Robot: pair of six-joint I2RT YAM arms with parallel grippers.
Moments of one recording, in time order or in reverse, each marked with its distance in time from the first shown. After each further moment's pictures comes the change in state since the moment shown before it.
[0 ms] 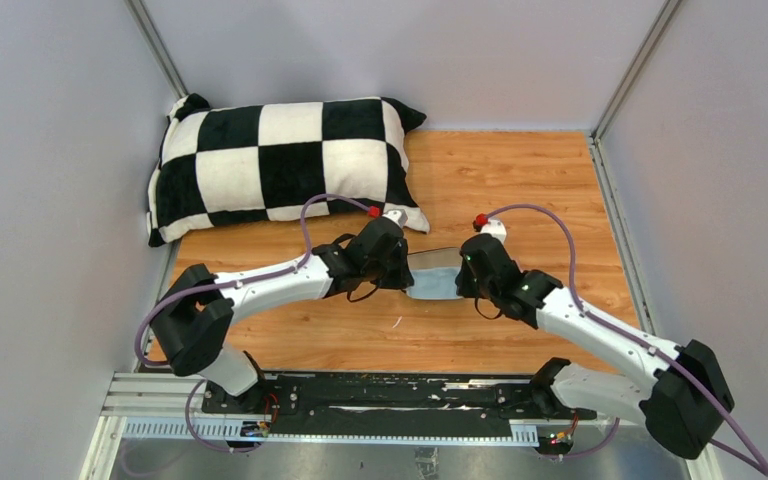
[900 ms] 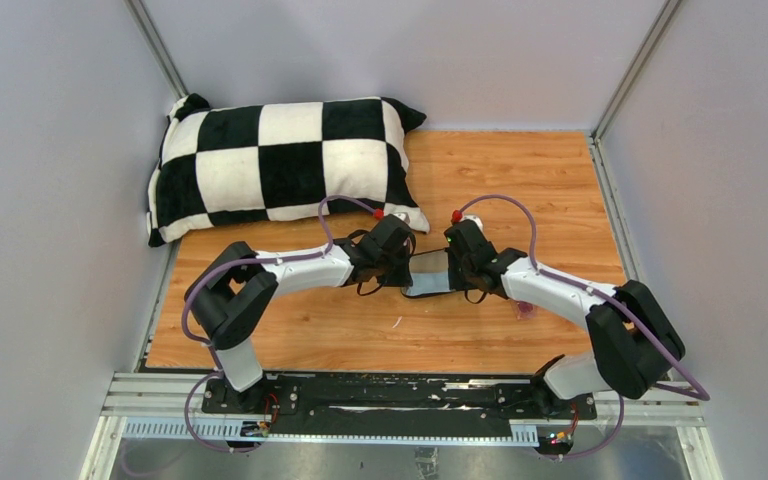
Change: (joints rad) left arm 0.060 0.228 0.070 0.030 0.022 0.005; right arm -0.109 0.370 0.095 0.078 -0.117 -0.182
